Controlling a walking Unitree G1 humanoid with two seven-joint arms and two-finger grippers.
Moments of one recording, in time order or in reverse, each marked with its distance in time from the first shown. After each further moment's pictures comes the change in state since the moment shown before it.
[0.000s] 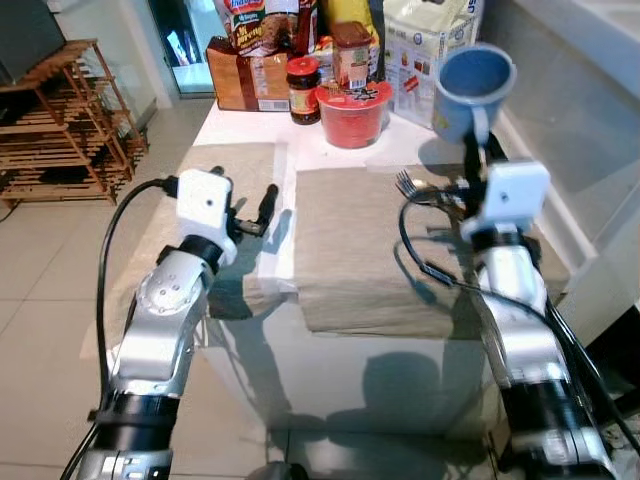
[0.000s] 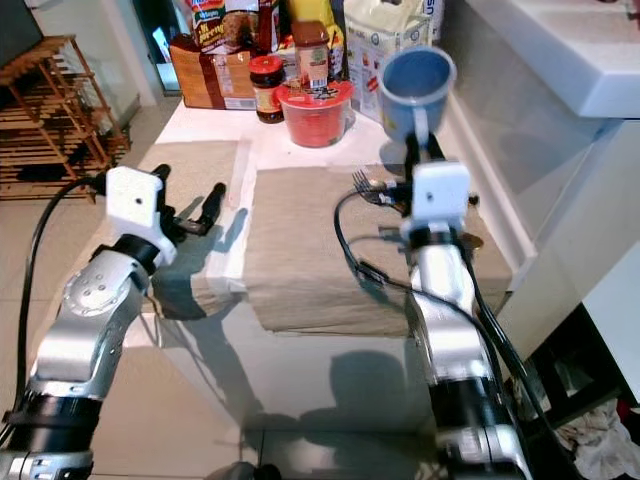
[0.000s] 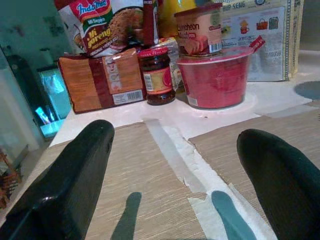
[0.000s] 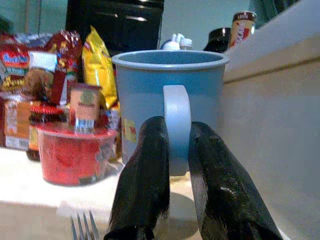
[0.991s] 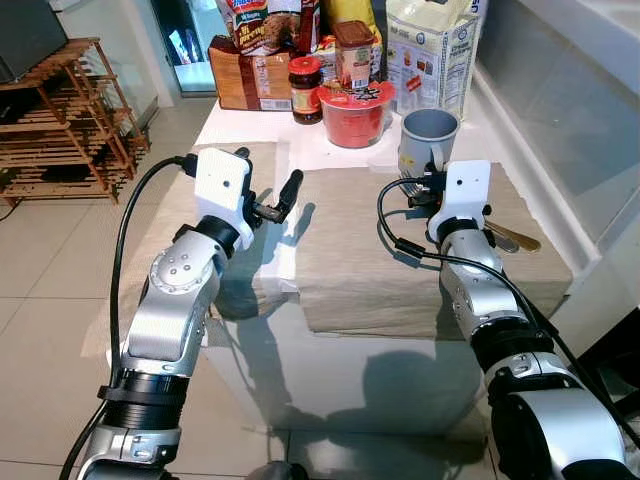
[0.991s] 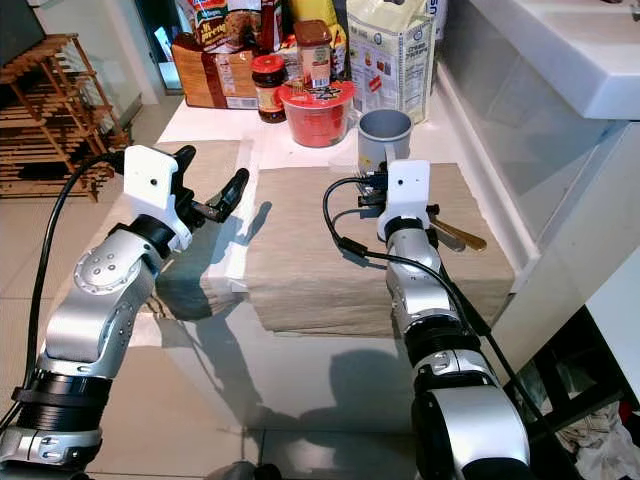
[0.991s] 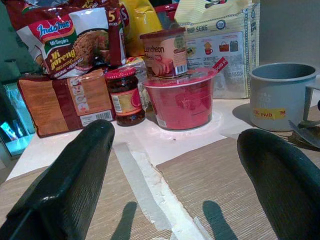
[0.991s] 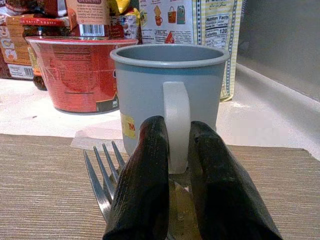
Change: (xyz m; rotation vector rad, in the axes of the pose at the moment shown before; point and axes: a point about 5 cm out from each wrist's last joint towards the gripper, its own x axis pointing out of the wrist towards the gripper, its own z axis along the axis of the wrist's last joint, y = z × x) left arm 0.018 -0.014 0.019 -0.018 -0.047 -0.128; right arm 0.037 0.025 -0.057 0.118 0.322 0.048
